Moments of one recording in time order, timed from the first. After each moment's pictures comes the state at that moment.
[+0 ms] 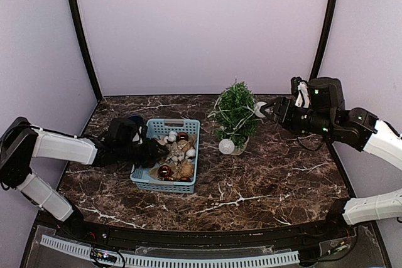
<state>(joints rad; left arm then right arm) -0.57 1.46 0.62 0.17 0.31 -0.94 0.76 0.99 0.98 -0.45 0.13 0.79</state>
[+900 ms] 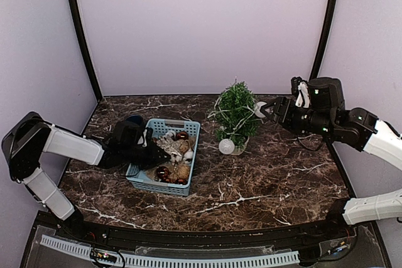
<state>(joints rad) -0.57 1.58 0.63 0.28 0.38 -0.92 0.76 0.99 0.98 -0.45 0.13 0.79</state>
